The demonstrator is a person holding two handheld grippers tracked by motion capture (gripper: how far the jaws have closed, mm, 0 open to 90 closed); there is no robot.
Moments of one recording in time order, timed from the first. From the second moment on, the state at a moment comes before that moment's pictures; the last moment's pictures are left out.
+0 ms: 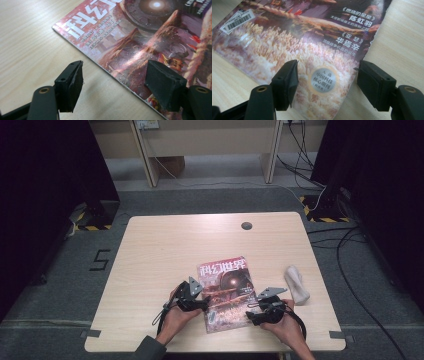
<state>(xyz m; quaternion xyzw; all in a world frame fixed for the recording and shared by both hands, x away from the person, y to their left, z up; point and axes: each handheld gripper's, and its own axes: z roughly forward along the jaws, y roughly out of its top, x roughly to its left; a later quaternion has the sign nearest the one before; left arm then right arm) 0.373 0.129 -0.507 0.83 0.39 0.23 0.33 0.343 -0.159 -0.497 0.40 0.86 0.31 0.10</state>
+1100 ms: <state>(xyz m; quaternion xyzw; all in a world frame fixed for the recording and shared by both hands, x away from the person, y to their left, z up) 0.345 0.143 -0.505 0.84 0.38 0.19 0.34 0.332 -0.136 -0.500 0.40 0.85 0.32 0.12</state>
